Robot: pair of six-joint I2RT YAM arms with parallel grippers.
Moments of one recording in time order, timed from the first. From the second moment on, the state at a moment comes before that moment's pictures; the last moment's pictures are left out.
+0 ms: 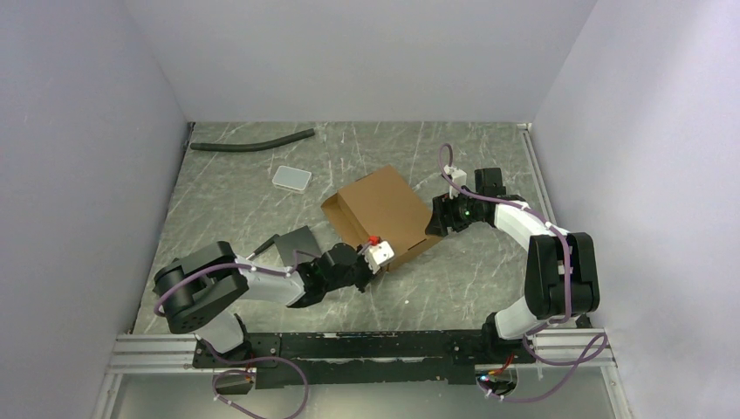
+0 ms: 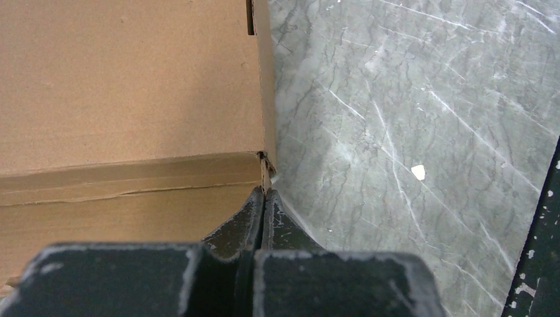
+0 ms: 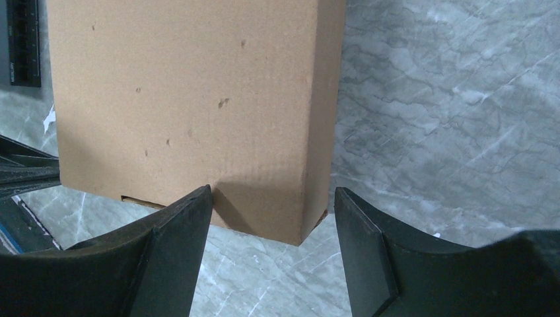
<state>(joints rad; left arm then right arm) -1.05 1.57 0.51 0.64 0.01 0.04 0.07 1.52 0.85 -0.34 -0.63 -0.22</state>
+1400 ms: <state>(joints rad) -0.98 1.40 0.77 0.14 0.02 -0.11 0.07 1.53 0.86 -0.33 -0.62 -0.23</state>
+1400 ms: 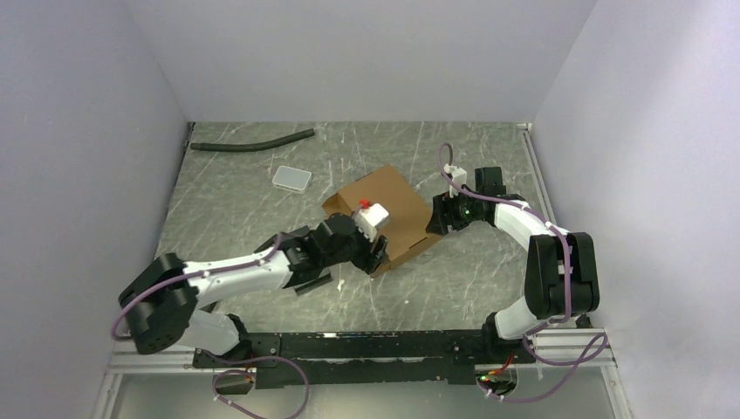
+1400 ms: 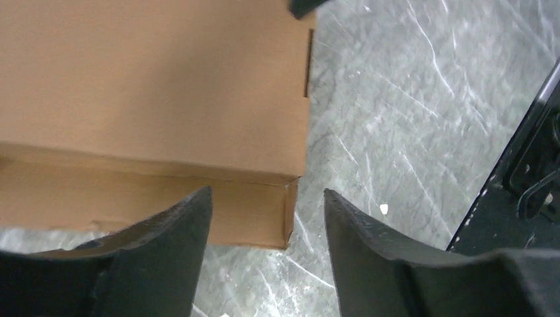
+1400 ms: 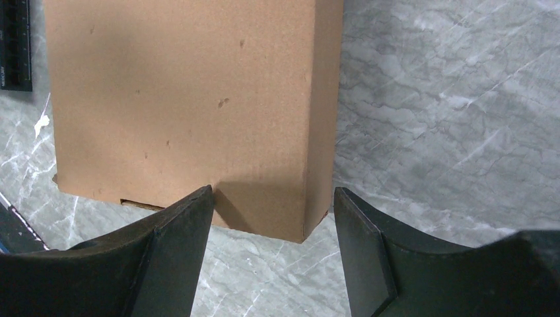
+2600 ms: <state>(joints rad) -0.38 1.71 0.55 0.80 0.32 -1.01 0.08 1.54 0.87 -0.34 -0.62 -0.24</state>
